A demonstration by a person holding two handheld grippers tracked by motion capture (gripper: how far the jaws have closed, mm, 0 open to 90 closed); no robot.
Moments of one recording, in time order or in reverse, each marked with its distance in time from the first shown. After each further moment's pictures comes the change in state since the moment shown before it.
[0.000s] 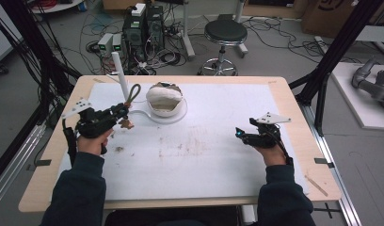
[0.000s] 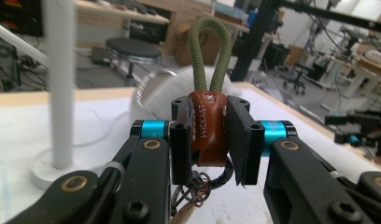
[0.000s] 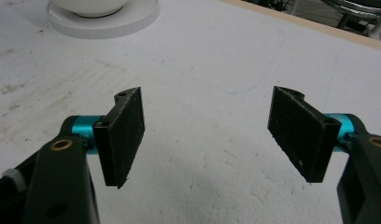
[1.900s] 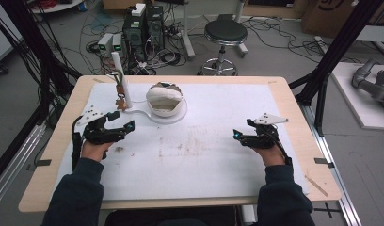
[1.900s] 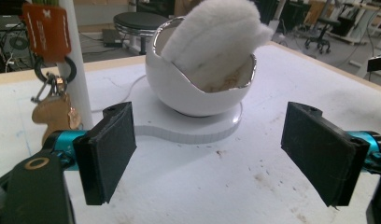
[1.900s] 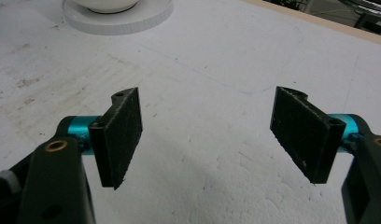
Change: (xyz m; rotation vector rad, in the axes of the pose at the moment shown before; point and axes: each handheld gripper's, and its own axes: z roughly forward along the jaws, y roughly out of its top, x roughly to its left) left arm 0.009 -0.044 0.013 0.129 0.036 0.121; right arm 0.004 -0.001 0.004 0.007 0.040 -0.017
